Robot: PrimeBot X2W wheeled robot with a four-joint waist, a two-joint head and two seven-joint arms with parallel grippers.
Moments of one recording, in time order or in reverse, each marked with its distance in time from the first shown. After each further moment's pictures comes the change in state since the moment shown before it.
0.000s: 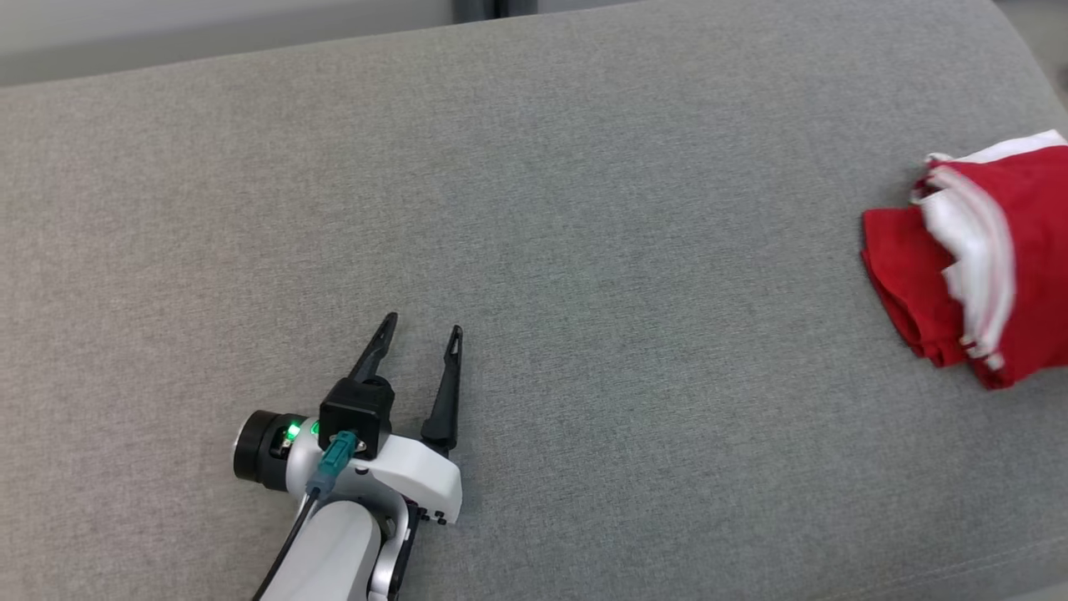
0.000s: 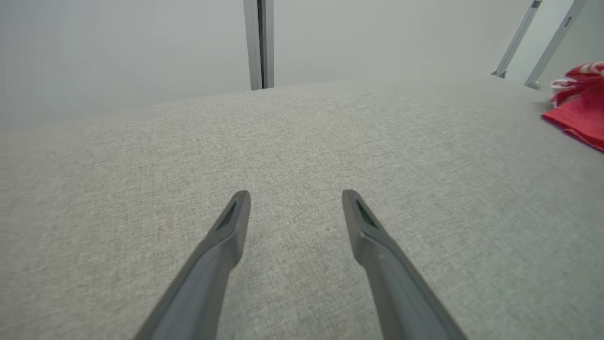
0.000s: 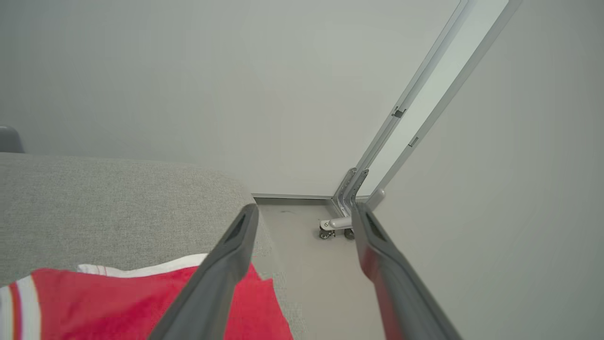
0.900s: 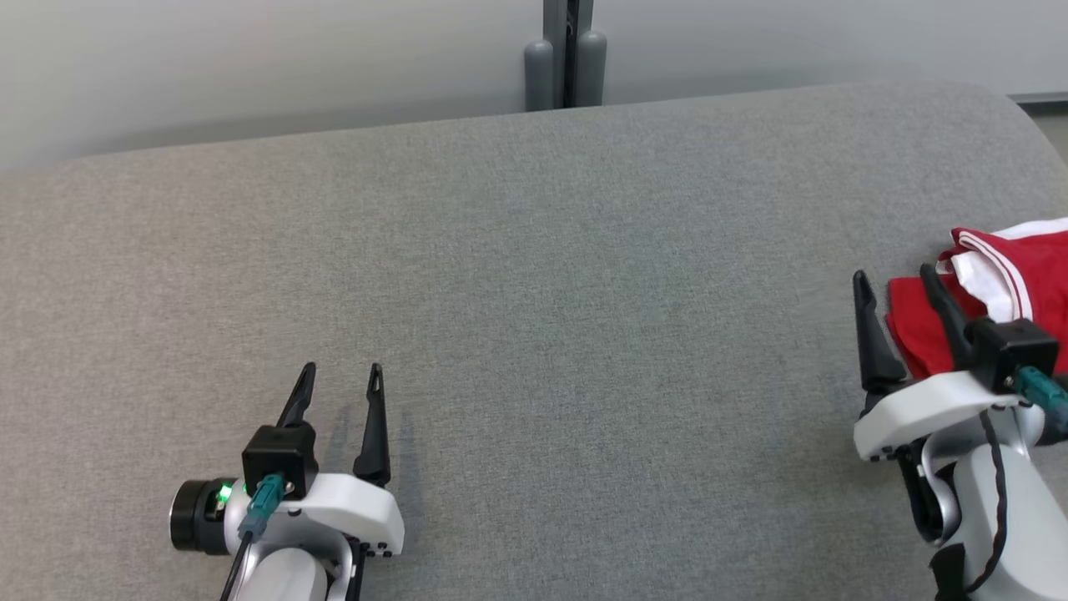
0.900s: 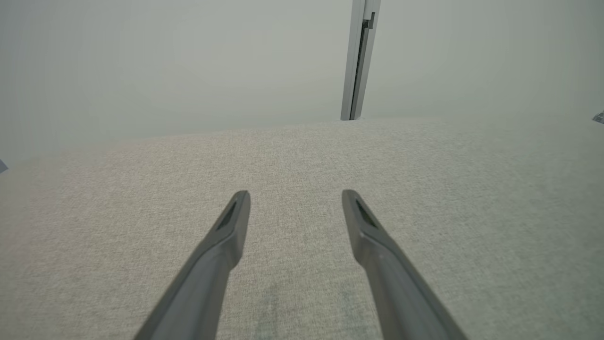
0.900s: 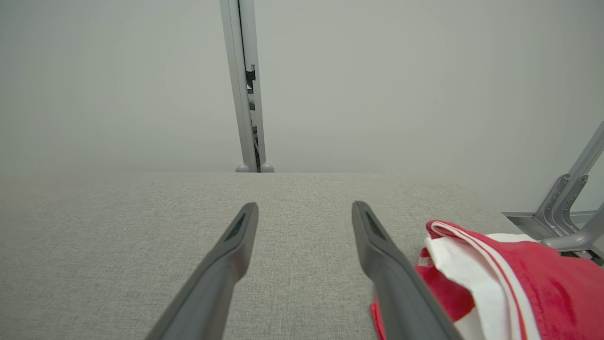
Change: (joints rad) left arm 0.110 0.000 0.182 -0.017 0.022 0.016 0.000; right arm 0.429 0.380 0.147 -0.478 0.133 0.000 0.000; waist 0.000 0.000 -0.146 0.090
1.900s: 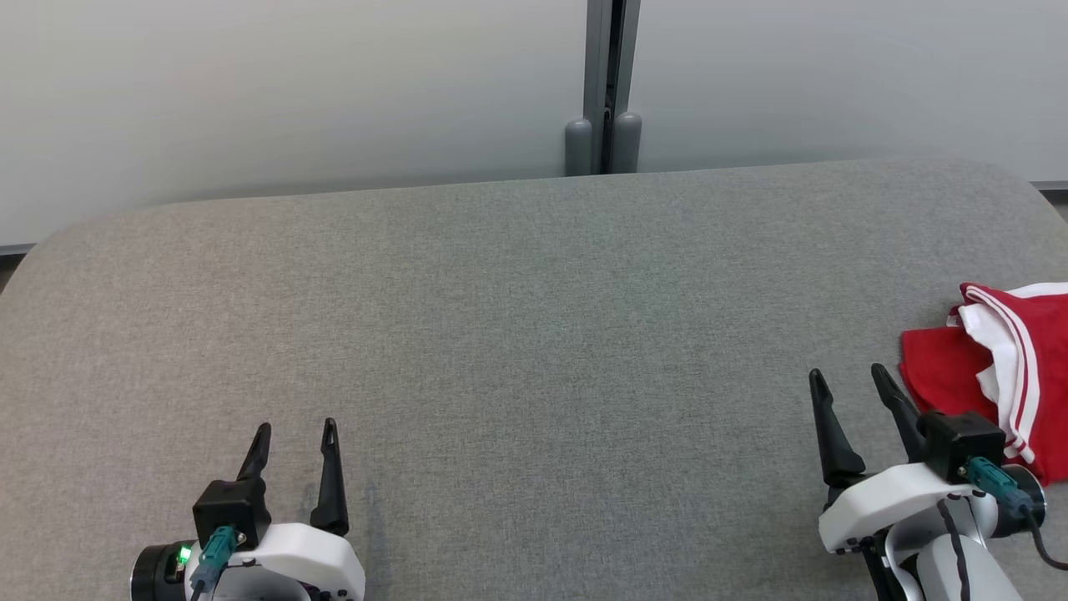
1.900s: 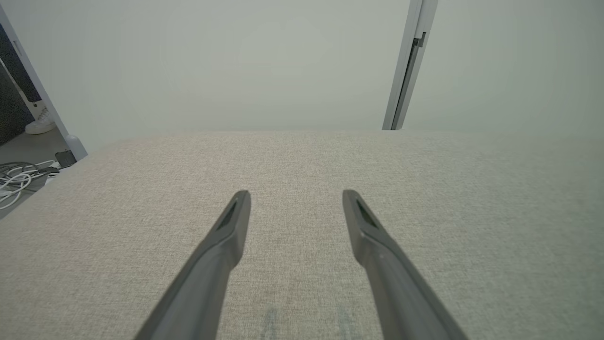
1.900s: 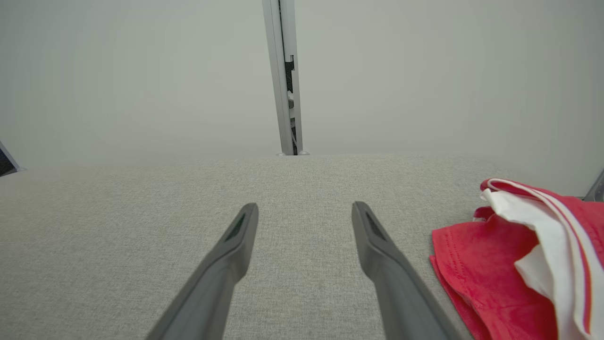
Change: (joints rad) left arm 0.114 0.000 0.131 0.002 0.009 -0.046 0.000; right arm 0.185 0.066 0.030 -0.041 0.026 0.000 0.000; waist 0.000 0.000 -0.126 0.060
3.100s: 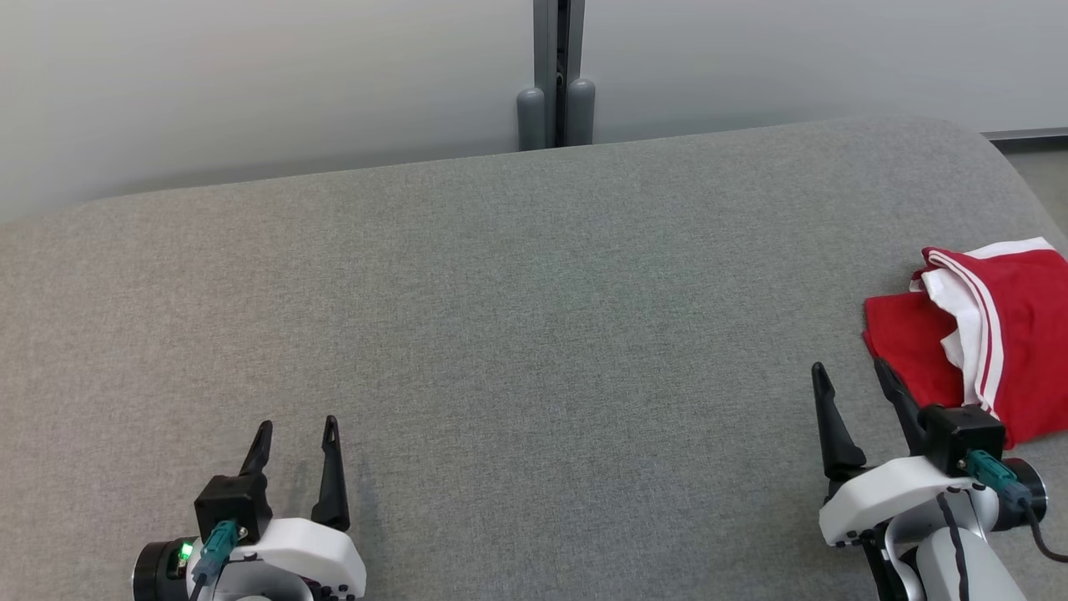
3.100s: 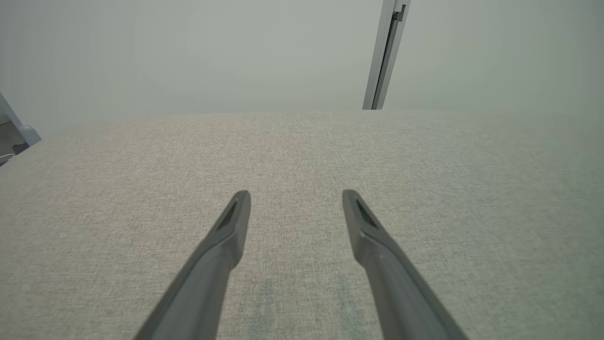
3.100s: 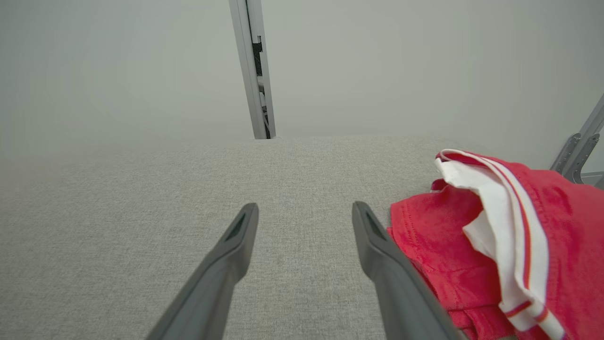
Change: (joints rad) left arm -0.017 -0.001 -0.006 0.024 -0.007 -0.005 -0.002; right arm -0.013 0.000 -0.004 0.007 -0.010 0.000 0.000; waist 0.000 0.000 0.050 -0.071
